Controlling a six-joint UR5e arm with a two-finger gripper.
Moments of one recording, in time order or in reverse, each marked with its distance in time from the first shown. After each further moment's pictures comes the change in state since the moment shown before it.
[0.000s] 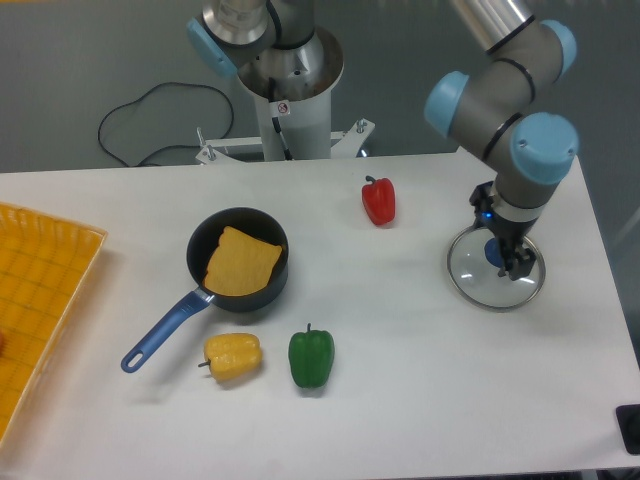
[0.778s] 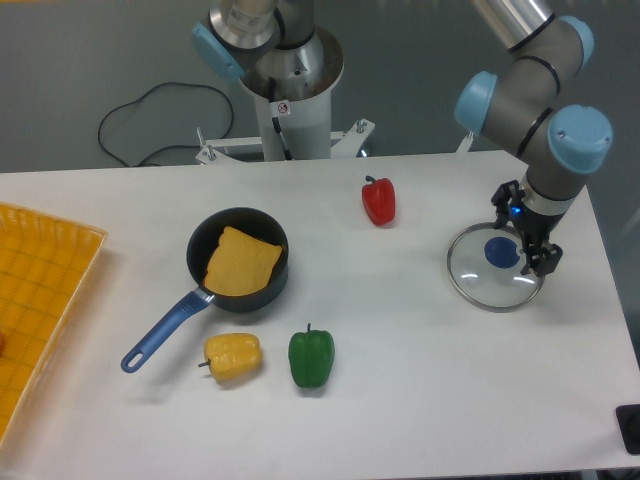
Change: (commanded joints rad) arm 0.035 -0.035 0.014 0.037 -0.034 0.005
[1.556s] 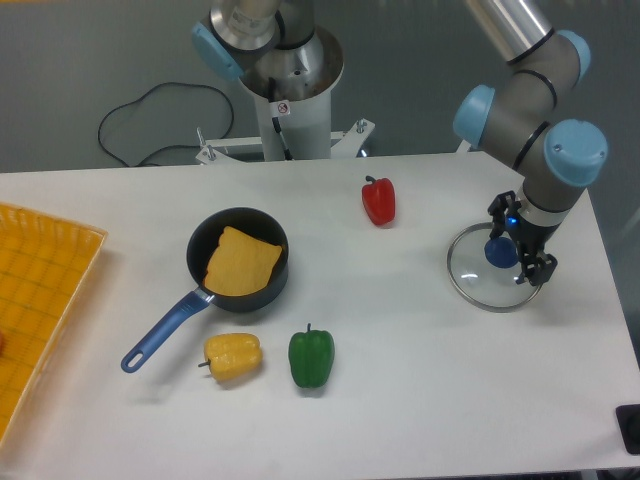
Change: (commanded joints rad) arm -0.009 -0.022 -0.015 0.020 0.006 0.000
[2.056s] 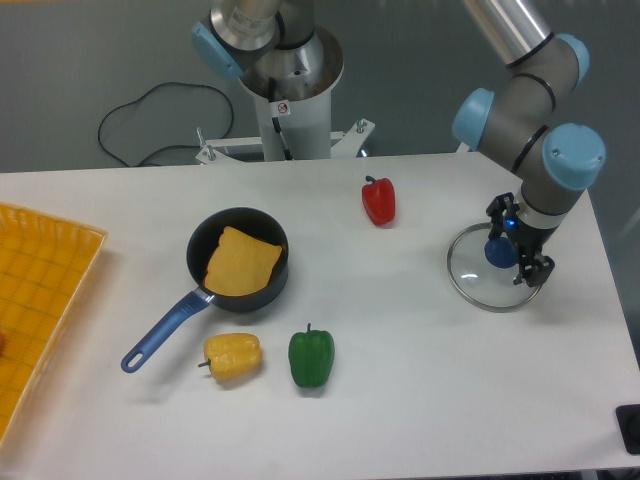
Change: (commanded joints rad) arm -0.002 -0.005 -0.005 0.000 0.020 0.000
